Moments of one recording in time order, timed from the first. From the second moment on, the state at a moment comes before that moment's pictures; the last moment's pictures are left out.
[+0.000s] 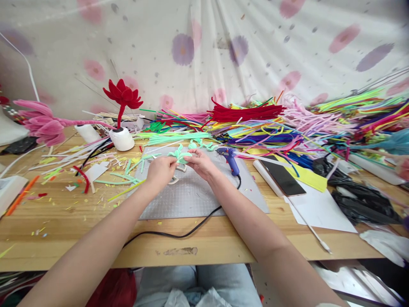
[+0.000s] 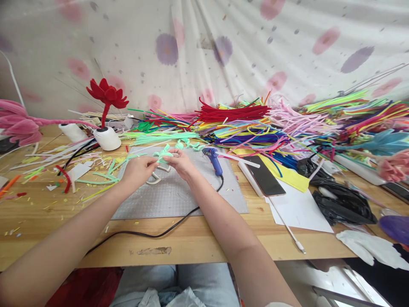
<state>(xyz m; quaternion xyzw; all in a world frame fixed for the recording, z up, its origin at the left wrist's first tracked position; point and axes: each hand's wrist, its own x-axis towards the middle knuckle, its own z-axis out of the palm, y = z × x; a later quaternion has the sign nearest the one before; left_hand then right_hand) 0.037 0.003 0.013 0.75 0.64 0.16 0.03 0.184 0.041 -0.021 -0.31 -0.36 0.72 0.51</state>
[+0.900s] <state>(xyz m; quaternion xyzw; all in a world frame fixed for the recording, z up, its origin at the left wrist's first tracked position) 0.040 0.004 0.010 0.77 0.63 0.13 -0.05 0.186 0.043 -0.019 -0.32 -0.37 0.71 0.50</state>
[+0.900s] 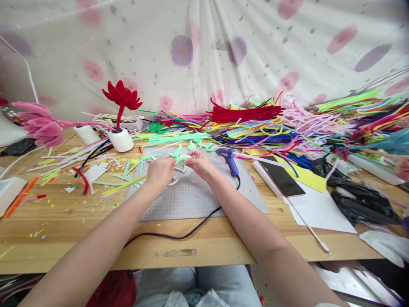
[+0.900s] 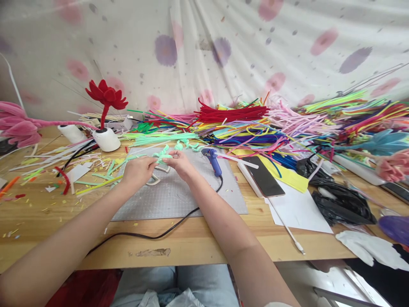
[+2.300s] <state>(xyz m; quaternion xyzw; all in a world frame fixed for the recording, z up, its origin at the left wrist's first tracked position) 0.047 0.011 0.021 0.76 0.64 0.07 0.04 0.200 0.056 -0.032 -0.34 -0.29 0.77 0.45</state>
